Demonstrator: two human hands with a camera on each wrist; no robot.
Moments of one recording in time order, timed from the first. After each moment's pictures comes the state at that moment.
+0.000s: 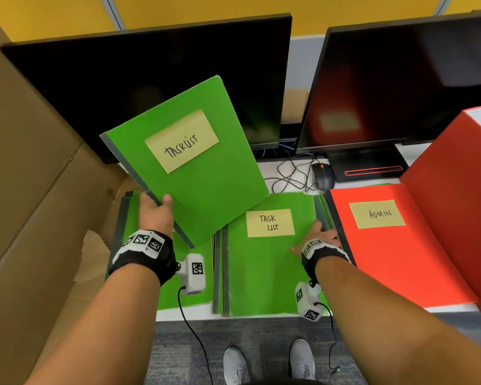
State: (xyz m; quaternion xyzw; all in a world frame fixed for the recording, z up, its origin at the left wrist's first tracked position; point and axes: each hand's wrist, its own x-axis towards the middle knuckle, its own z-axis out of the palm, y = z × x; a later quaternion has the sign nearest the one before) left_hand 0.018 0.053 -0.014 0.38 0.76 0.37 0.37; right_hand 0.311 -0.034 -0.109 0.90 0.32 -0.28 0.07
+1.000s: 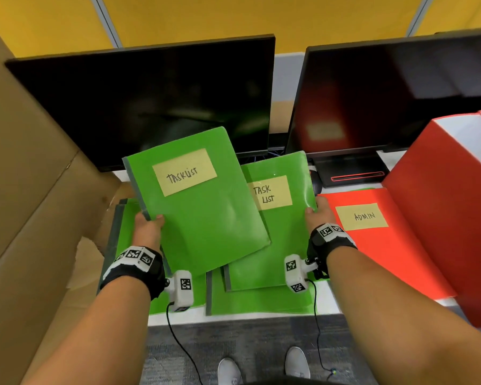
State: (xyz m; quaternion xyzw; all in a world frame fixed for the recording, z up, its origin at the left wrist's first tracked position) left_hand 0.005 0.040 -0.025 0.37 0.74 0.36 0.42; right_hand 0.350 -0.026 -0.061 0.82 0.32 -0.31 -0.36
